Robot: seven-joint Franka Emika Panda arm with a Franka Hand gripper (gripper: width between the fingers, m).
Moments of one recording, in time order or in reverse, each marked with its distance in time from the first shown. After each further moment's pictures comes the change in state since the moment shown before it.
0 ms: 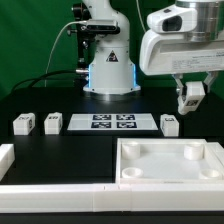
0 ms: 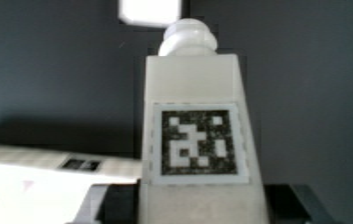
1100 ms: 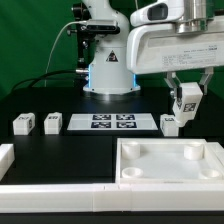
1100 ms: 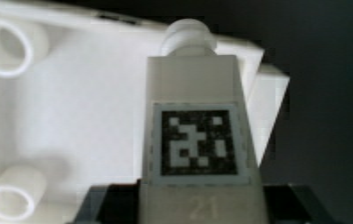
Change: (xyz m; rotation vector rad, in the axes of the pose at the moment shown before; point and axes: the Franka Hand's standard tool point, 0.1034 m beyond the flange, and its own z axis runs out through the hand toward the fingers) arm 0.061 0.021 -0.021 0.004 0.285 -0.095
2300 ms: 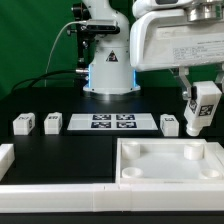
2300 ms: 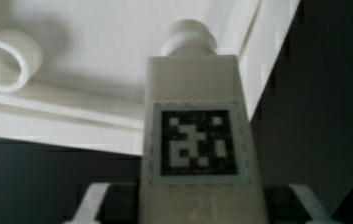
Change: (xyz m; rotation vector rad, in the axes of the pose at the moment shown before) arm 0.055 0.011 0.000 0.001 0.086 -0.024
